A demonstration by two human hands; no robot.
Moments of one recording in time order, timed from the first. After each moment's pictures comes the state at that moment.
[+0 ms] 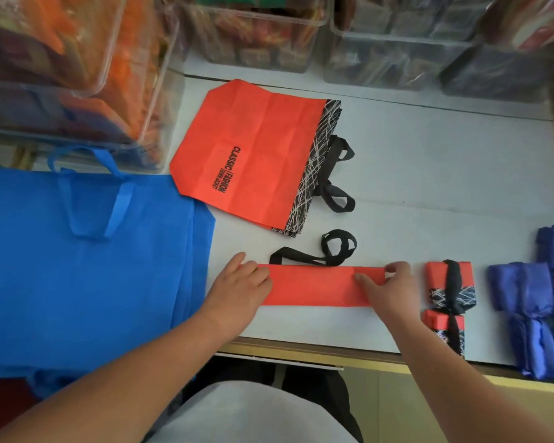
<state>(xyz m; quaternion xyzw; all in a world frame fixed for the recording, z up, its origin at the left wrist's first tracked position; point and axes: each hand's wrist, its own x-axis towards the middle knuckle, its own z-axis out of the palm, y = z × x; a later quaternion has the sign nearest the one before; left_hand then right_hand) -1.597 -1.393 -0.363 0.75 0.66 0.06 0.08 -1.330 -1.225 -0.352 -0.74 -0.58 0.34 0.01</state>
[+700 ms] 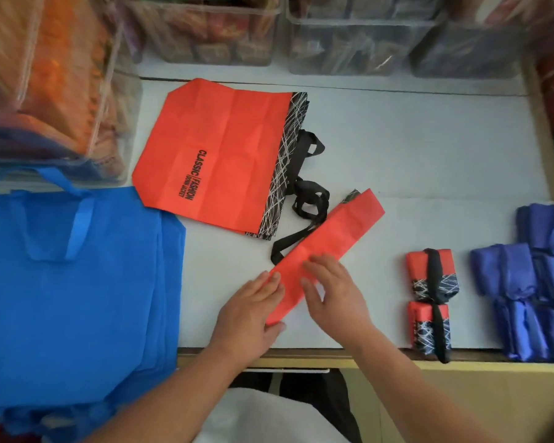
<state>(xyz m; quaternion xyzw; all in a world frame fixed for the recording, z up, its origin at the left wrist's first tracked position) -1.534 -1.388 -0.375 0.65 0.70 0.11 0.26 -1.360 -1.265 -0.357 -0.47 -0.81 0.32 0.10</state>
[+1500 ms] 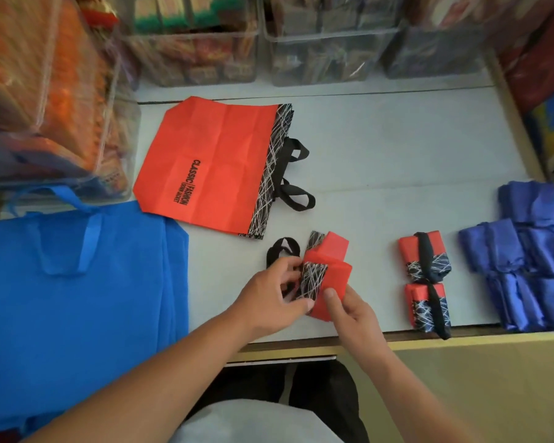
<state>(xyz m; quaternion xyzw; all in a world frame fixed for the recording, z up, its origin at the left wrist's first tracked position) -1.524 -1.344 -0.299 0.45 0.67 0.24 0.54 -1.326 -1.317 -0.321 -0.55 -0.55 0.60 0.16</state>
